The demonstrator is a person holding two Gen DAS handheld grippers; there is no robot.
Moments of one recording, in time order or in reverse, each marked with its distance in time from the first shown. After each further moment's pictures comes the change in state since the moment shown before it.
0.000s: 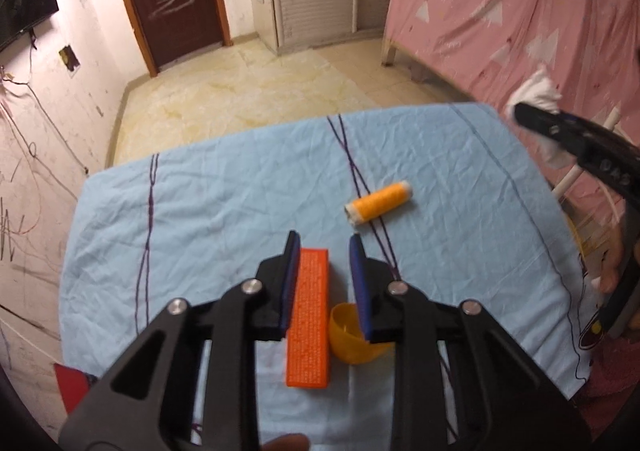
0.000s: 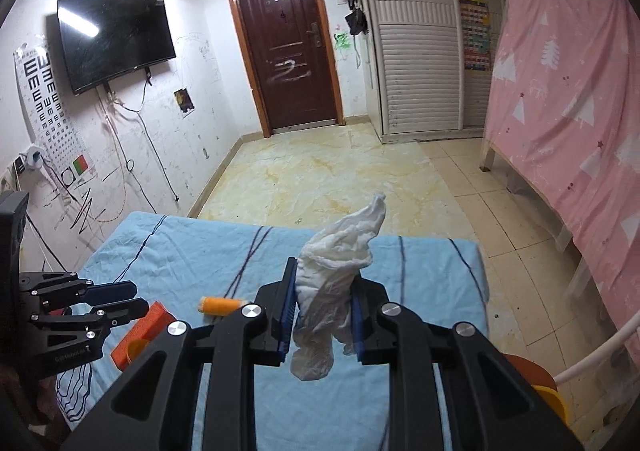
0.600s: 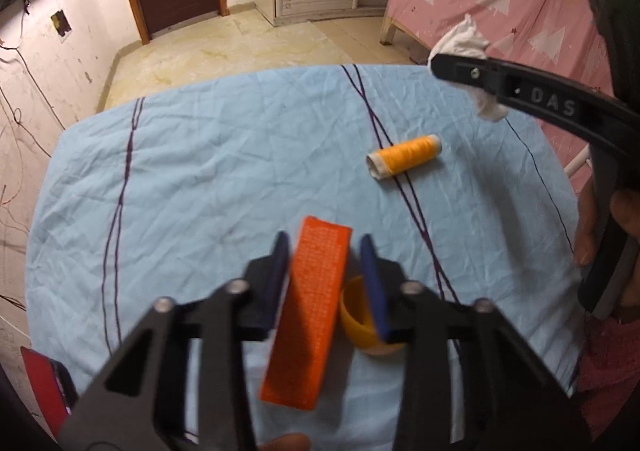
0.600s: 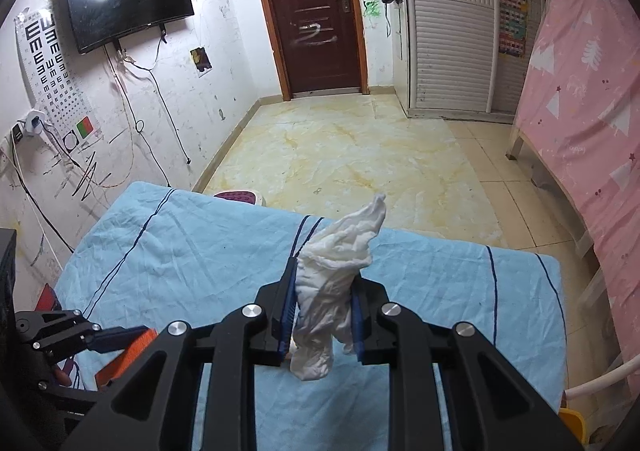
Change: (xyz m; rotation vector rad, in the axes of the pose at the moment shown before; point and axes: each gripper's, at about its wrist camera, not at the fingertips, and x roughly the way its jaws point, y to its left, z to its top) left arm 0.029 0.020 -0.026 -0.047 0.076 -0.056; right arm 0.081 0.059 0.021 -0.088 0.124 0.051
